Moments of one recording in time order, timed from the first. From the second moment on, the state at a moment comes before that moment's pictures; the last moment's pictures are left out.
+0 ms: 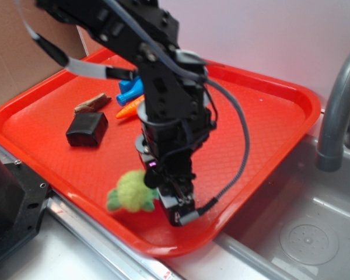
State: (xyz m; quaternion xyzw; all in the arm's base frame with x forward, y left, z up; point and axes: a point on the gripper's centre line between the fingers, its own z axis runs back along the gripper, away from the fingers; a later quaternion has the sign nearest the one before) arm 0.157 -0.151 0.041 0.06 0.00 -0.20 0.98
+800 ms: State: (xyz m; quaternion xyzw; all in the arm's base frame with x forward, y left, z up) arm 0.148 -0.020 0.165 0.02 -0.04 -0.04 1.00
